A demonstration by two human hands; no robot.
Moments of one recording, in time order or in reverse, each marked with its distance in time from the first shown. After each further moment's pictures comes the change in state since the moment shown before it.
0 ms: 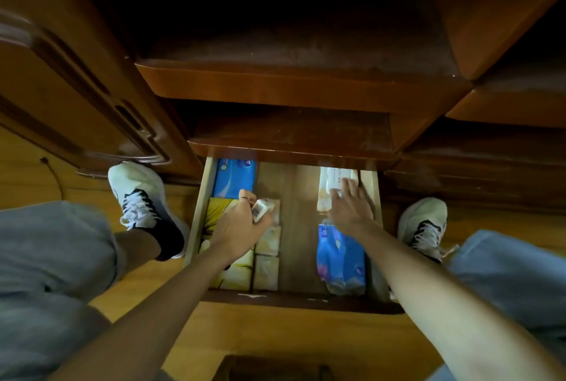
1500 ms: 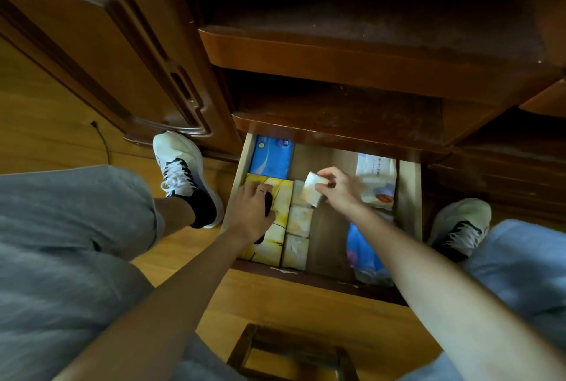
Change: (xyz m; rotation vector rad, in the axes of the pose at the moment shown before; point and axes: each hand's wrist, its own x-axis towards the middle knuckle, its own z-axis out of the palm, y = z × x) left_hand -0.012 -0.062 -0.012 0.407 0.038 0.042; right_hand 0.007 -0.092 -0.020 1.148 0.010 -0.003
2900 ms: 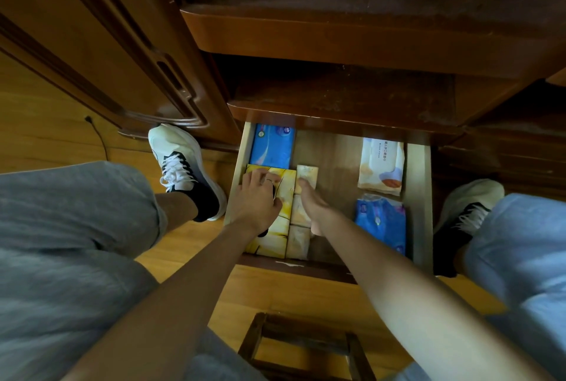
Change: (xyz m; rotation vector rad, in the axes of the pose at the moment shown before) left_hand 0.011 0.008 0.005 0.124 -0.038 0.016; right_hand -0.029 -0.021 0.079 0.455 -0.217 0.717
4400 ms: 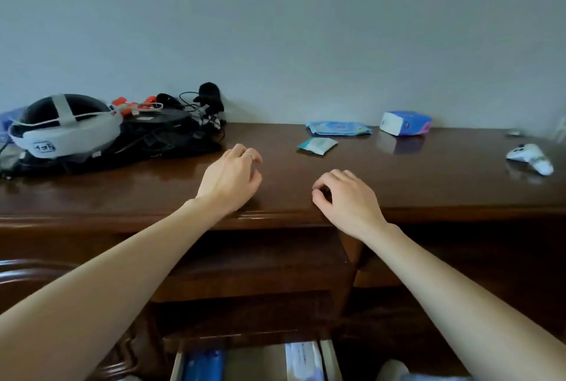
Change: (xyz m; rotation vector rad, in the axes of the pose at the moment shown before) left_hand 0.079 0.201 -0.450 -0.054 0.787 0.539; right_hand -0.393 -0.234 -0.229 -0.984 1.235 -1.519
